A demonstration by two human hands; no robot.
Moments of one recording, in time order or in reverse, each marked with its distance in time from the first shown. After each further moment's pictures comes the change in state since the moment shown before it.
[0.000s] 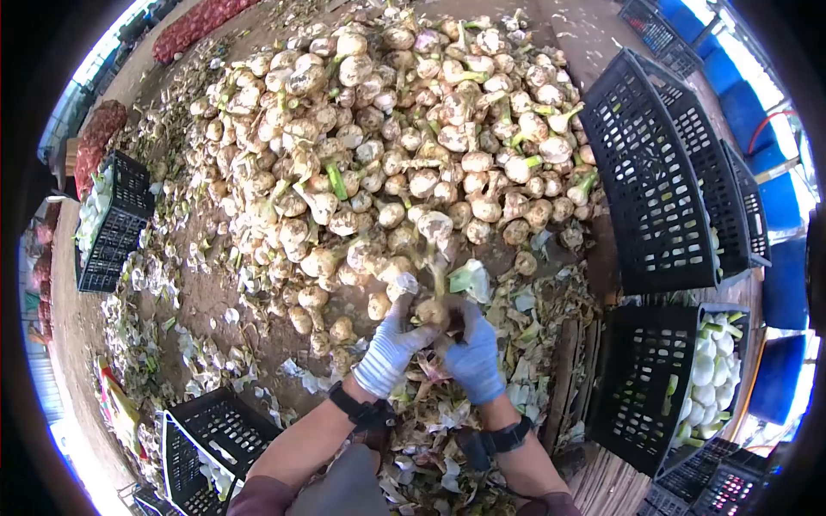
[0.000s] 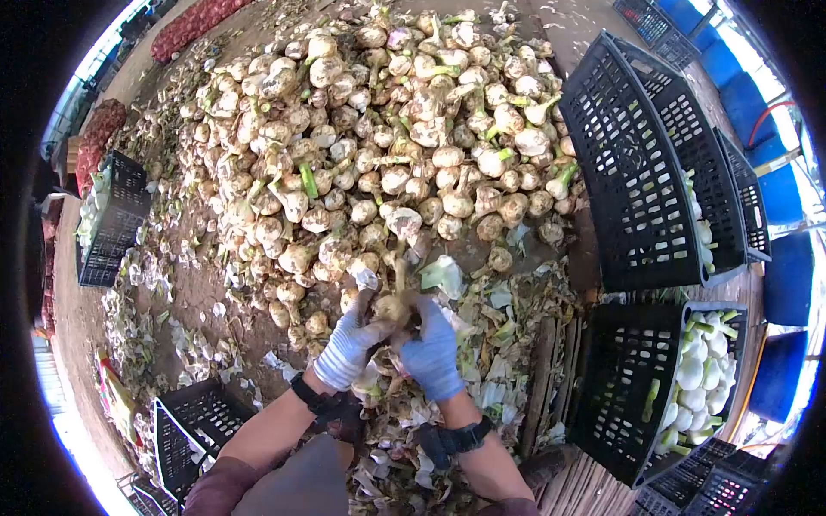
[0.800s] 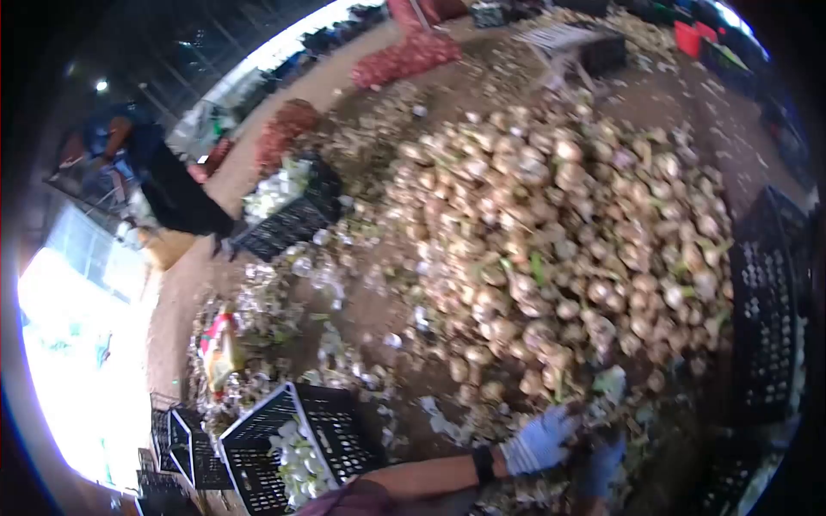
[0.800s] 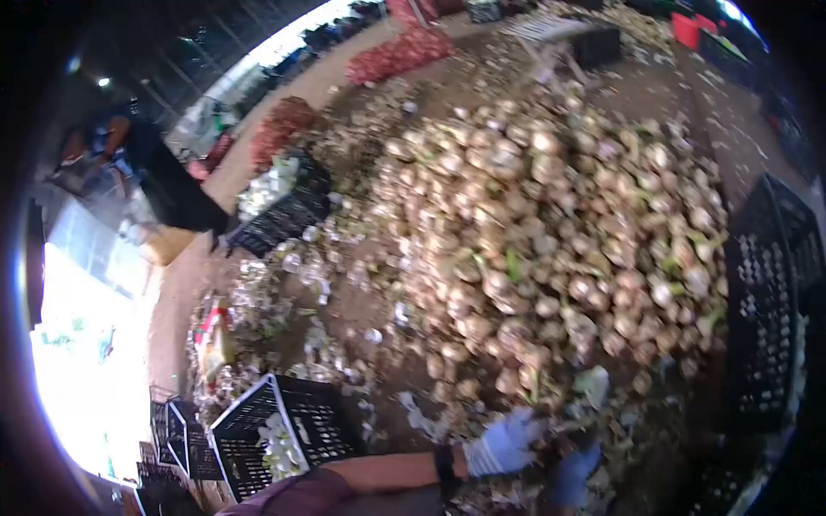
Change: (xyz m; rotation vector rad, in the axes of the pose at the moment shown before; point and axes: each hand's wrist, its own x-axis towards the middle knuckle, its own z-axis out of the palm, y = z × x) left_hand -0.024 -0.022 -0.003 1.274 -0.035 0.653; right_hand -0.031 0.014 -0.013 0.739 0.094 0.426
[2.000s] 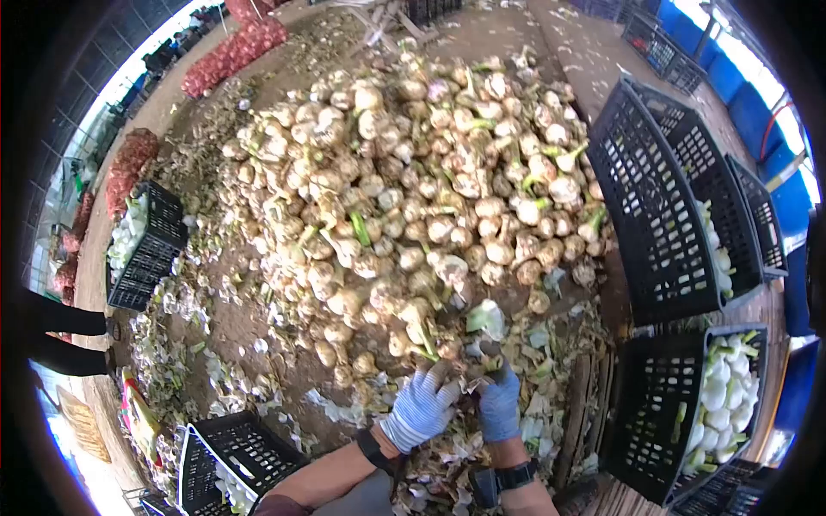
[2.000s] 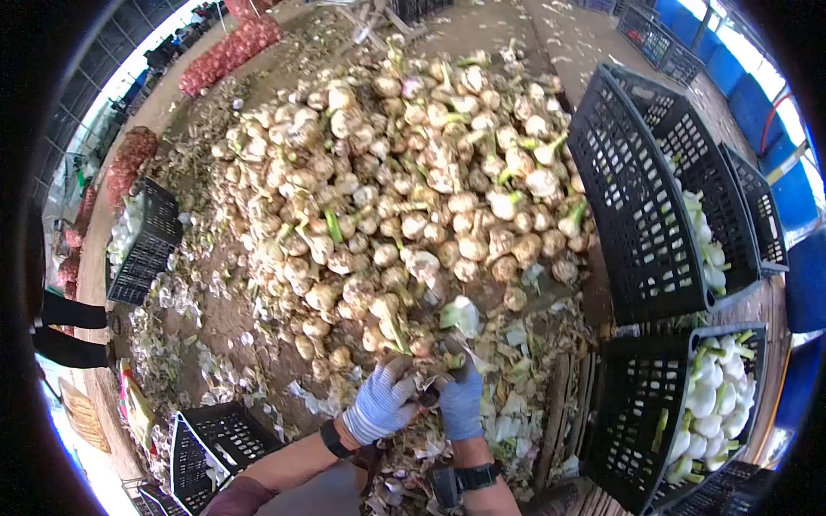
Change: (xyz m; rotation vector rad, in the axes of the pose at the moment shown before) left_hand 0.003 0.007 -0.003 0.250 -0.069 0.242; right_hand 0.004 -0.010 0.005 -0.029 0.021 -0.008
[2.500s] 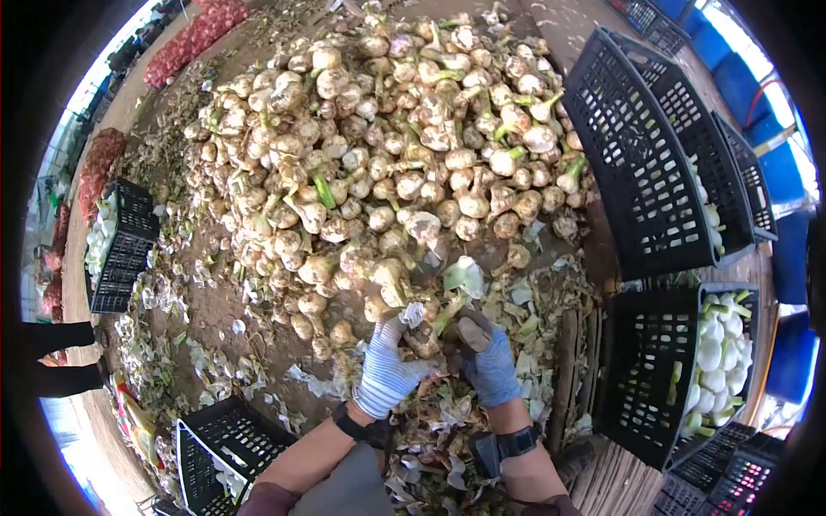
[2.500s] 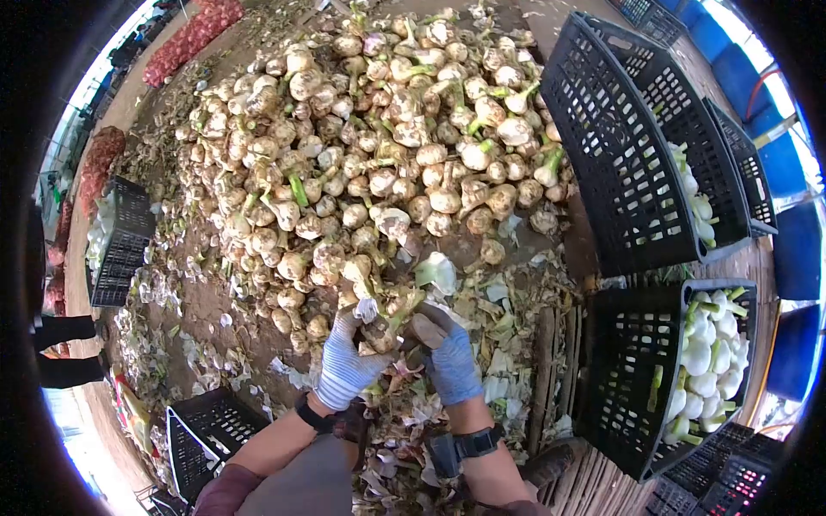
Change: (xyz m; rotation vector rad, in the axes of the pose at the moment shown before) left_hand 0.017 0.005 -0.010 -0.582 0.093 -0.648; right_hand 0.000 -0.030 0.002 0.091 0.010 0.260
